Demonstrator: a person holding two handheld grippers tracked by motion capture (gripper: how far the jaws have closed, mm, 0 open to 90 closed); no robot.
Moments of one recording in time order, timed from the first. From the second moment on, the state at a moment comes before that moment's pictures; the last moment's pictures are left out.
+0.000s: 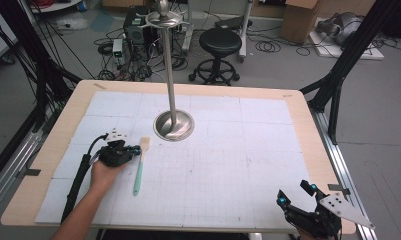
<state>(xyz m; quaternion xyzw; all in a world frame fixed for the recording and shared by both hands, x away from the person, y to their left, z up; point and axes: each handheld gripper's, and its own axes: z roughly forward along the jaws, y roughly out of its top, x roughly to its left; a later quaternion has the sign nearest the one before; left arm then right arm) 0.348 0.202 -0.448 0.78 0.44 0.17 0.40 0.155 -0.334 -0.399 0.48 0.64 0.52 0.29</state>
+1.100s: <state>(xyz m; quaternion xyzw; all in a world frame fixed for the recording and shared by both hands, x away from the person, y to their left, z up) 0.313 0.085 -0.443 0.87 0.27 0.07 0.41 0.152 -0.337 -0.399 0.48 0.64 0.52 0.29</state>
